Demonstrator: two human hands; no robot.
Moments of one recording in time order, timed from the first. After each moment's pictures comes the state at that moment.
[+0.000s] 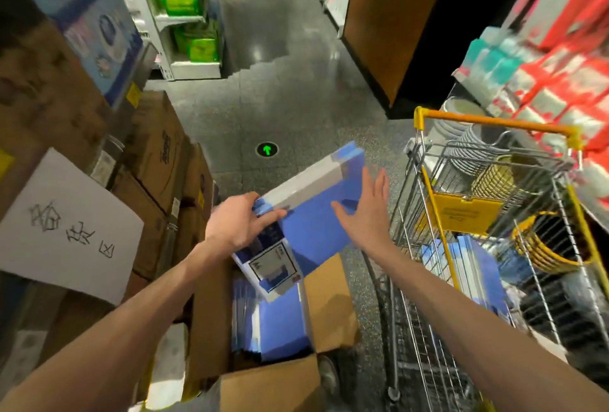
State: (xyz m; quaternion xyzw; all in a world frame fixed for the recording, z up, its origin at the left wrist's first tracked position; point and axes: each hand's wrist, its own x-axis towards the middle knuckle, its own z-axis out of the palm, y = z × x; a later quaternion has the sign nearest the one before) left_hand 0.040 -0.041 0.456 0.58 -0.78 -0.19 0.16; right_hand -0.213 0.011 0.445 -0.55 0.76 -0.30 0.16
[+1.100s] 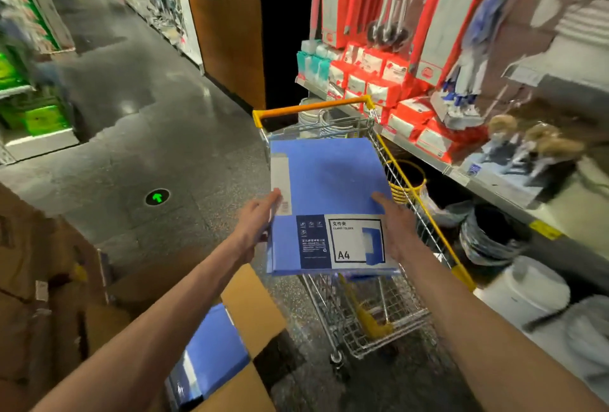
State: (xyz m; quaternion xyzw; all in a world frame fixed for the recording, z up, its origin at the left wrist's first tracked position) left_hand -0.213 0.126 0.498 0.44 -0.58 -0.66 0.20; right_hand -0.413 0.297 0.502 -0.05 0.65 -0.69 0.31
